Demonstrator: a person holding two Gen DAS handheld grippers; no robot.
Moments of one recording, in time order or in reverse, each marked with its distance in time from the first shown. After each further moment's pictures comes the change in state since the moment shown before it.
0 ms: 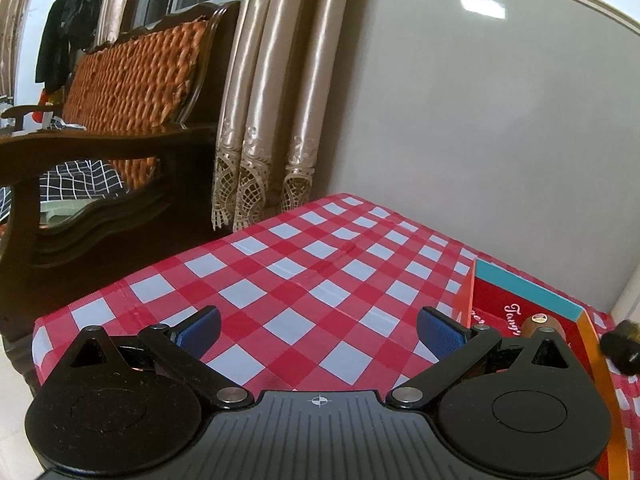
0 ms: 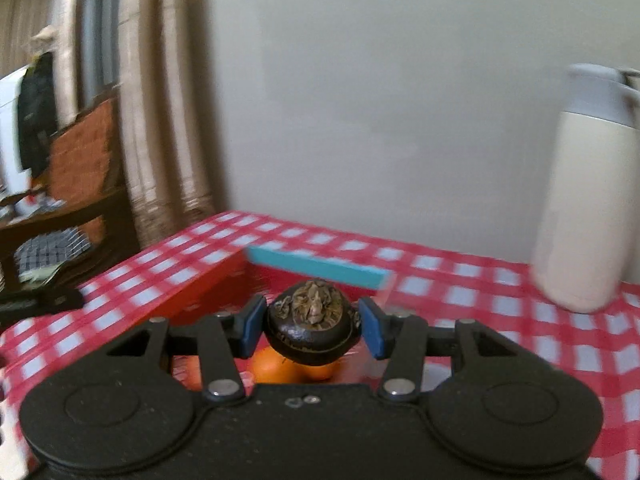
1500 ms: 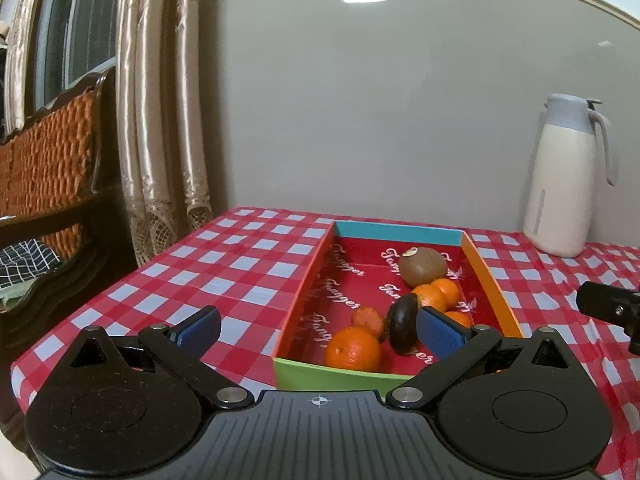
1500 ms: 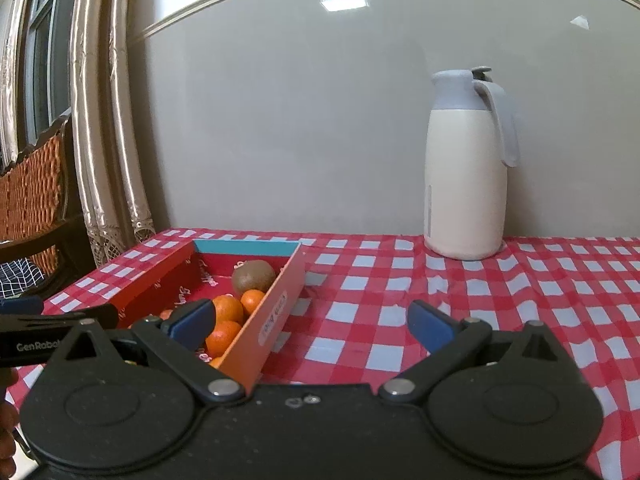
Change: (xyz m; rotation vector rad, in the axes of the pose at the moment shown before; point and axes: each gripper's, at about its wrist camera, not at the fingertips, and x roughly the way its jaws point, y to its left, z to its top) left arm -0.073 -0.079 -0.044 0.303 -0.063 -0.172; right arm -0.103 -0.012 -0.054 0.142 -0.108 -0.265
